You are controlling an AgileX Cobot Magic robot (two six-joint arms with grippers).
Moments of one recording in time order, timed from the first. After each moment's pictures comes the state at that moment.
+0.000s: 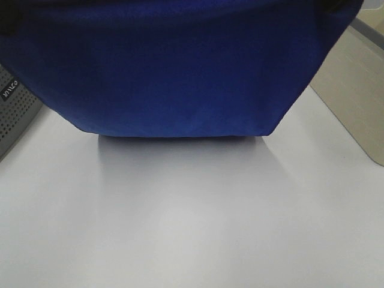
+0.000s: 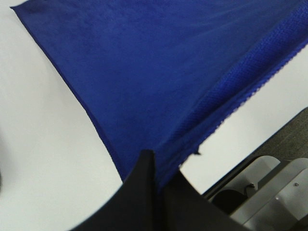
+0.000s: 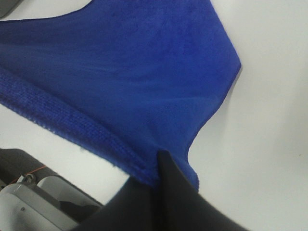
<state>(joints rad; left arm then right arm) -0.36 1.29 -1.39 -0.22 1.20 0.18 0.33 1.36 -1.48 0.27 1.22 -0.13</state>
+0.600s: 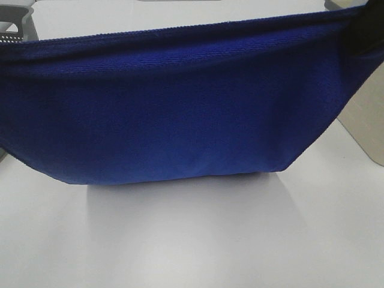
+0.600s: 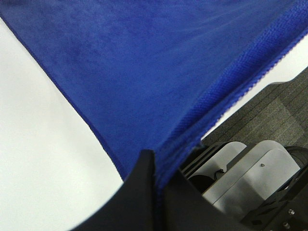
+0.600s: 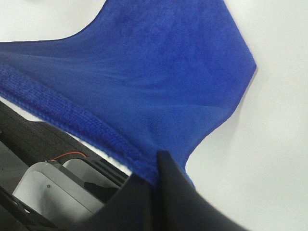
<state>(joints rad) -0.37 1.10 -1.16 -0.31 1.19 0.17 0.34 1.18 -1.29 0.33 1.21 -0.13</state>
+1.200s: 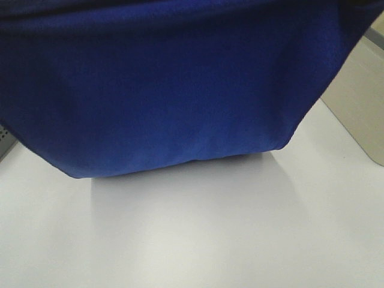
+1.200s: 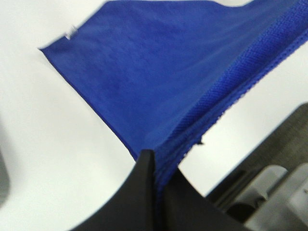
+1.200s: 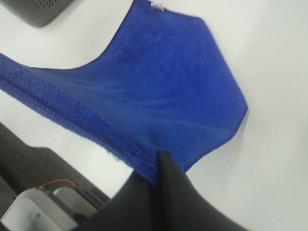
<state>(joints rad) -0.37 1.10 -1.25 -0.20 1.12 0.21 0.34 1.18 -1.39 0.34 1.16 -0.17</state>
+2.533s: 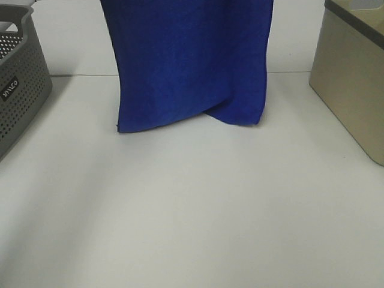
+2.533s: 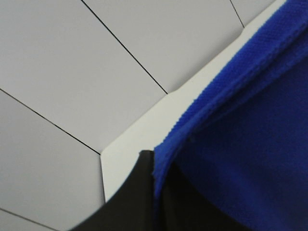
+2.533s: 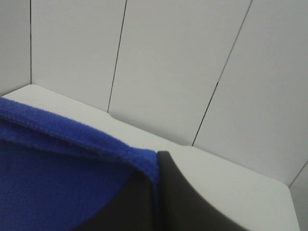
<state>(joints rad) -0.33 2.02 -2.42 0.36 0.78 0.31 0.27 1.92 -2.28 0.05 0.53 -0.23</state>
